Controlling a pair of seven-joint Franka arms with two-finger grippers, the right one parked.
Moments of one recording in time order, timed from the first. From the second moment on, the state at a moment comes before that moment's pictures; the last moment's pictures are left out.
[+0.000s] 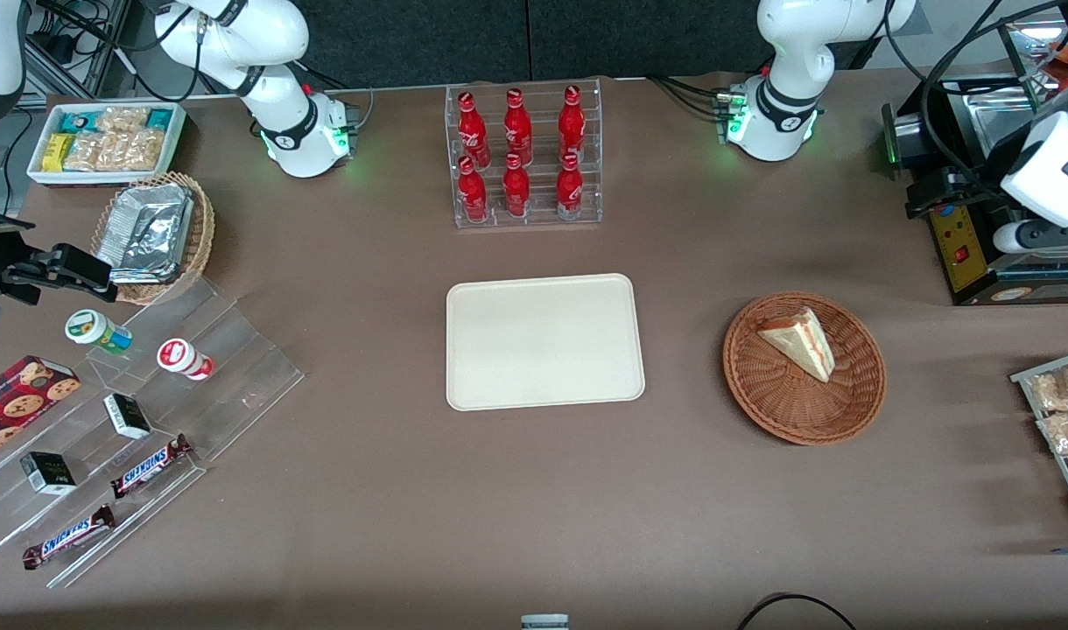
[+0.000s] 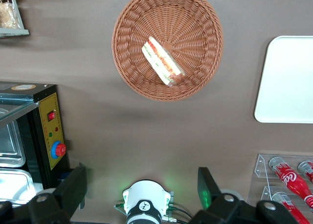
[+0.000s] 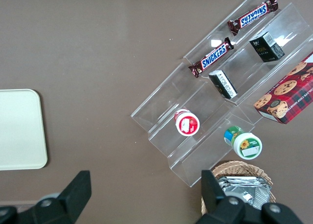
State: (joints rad) arm 0.05 -0.02 -0.11 -1.56 0.01 1.32 -0.11
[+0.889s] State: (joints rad) arm 0.05 -0.01 -0.10 -1.85 0.02 1.65 -0.15
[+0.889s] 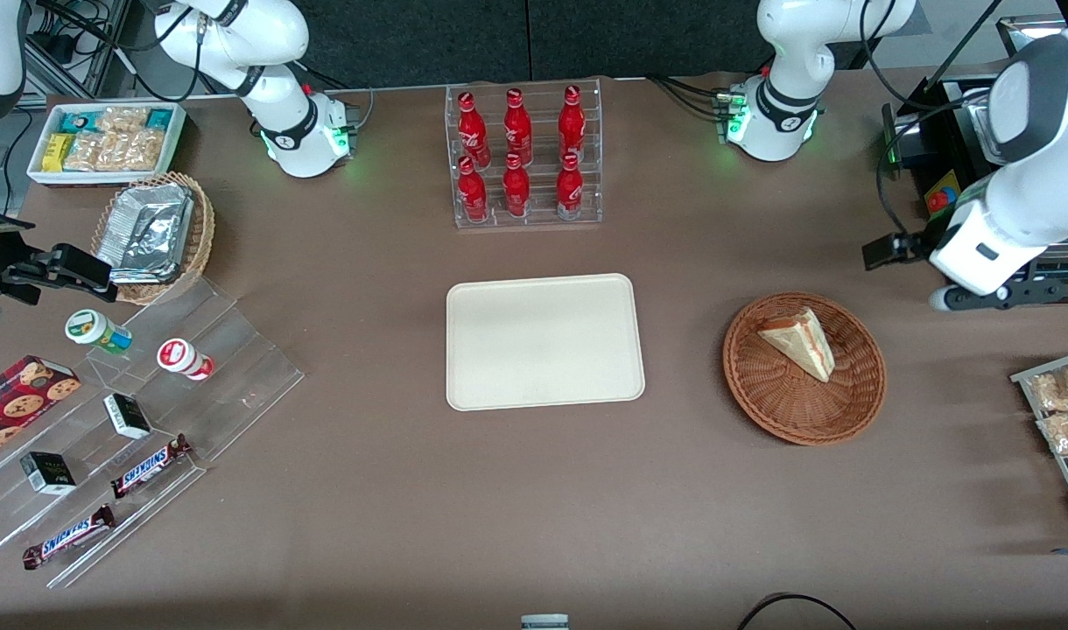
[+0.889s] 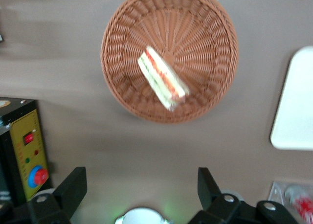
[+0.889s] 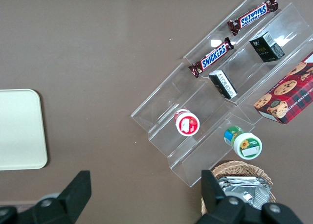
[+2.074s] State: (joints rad) arm 0.03 0.18 -0.10 -2.08 0.04 2.13 -0.79
